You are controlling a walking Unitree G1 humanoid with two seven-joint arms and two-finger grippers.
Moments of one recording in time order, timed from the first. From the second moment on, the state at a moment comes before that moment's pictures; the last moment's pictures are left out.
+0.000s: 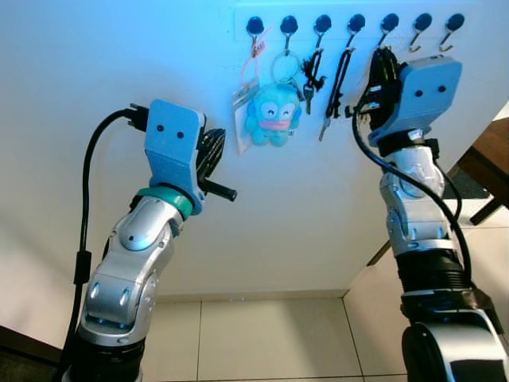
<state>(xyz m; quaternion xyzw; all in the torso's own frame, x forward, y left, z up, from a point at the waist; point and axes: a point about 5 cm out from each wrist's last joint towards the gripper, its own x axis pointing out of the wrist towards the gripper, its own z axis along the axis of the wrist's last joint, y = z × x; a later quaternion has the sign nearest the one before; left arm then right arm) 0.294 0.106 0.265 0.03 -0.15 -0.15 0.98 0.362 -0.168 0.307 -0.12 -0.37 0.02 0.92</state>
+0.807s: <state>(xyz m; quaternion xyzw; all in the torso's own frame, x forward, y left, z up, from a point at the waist) 0.294 0.106 0.265 0.03 -0.15 -0.14 0.98 0.366 -0.165 0.311 -0.10 -0.36 0.04 0.93</state>
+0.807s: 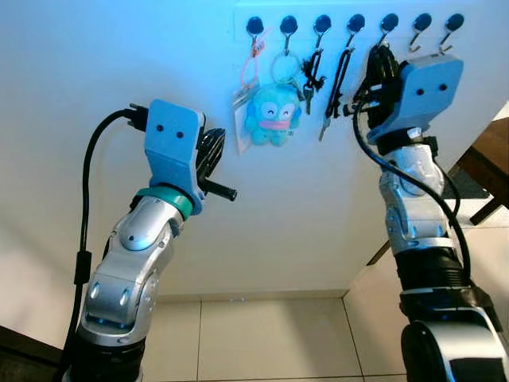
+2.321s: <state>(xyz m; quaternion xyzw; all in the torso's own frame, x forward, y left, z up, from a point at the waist) 0.294 0.106 0.265 0.03 -0.15 -0.14 0.98 0.358 -0.176 0.314 -0.09 -0.37 0.03 0.92</state>
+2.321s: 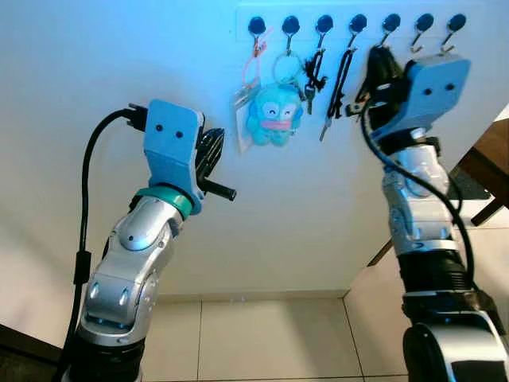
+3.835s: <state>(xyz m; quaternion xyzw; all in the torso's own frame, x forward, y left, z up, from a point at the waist) 0.294 0.106 0.265 0.03 -0.15 -0.14 0.98 0.373 -0.161 0.303 -0.07 -0.31 0.11 0.94</state>
